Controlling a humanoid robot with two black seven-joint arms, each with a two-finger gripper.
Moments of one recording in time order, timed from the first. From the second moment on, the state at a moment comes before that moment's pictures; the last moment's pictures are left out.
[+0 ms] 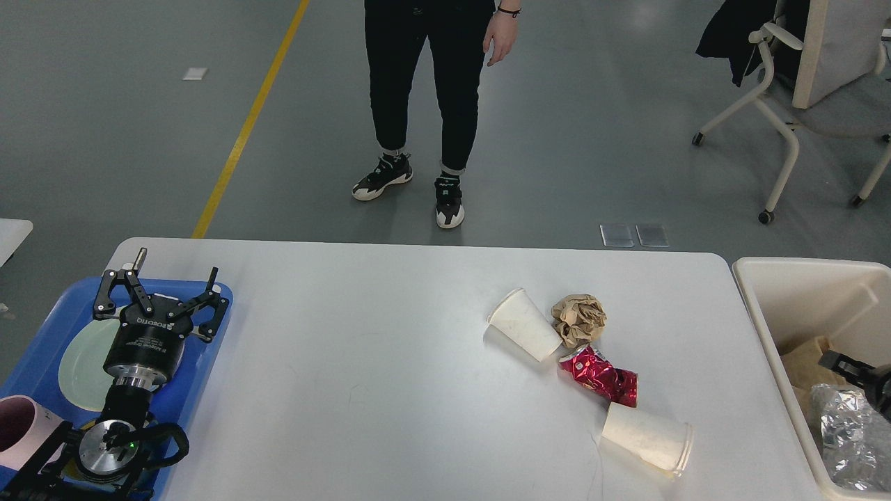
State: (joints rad) left arm -0.22 0.18 -1.43 -0.79 0.05 -0.62 -0.15; right arm 0.79 -0.57 -0.86 0.34 -0.21 0.06 0.00
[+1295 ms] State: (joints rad) left arm -0.22 0.18 -1.42 -0.79 0.05 -0.62 -0.15; right arm 2.41 -0.36 -1.27 1.71 -0.16 0.79 -0.26
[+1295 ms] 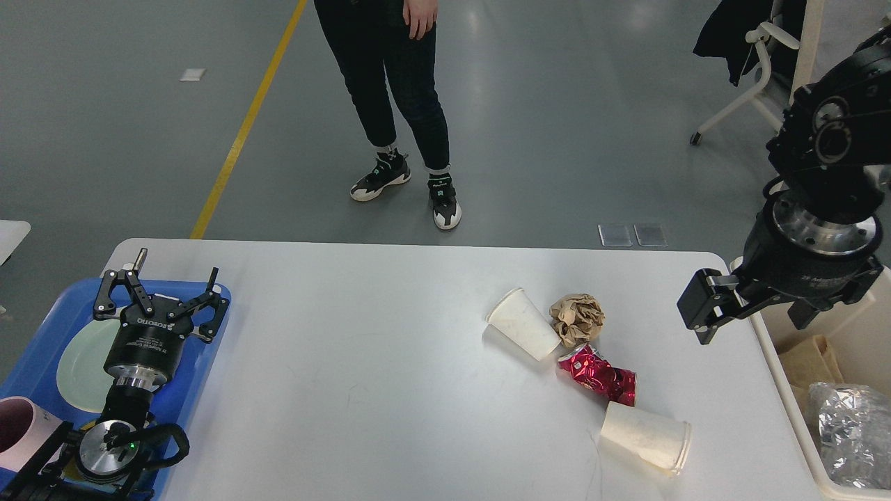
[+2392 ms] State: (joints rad) left arm -0.22 0.18 -1.43 -0.79 0.05 -0.62 -0.15; right arm 1.80 -0.21 -1.06 1.67 -1.12 0.43 -0.26
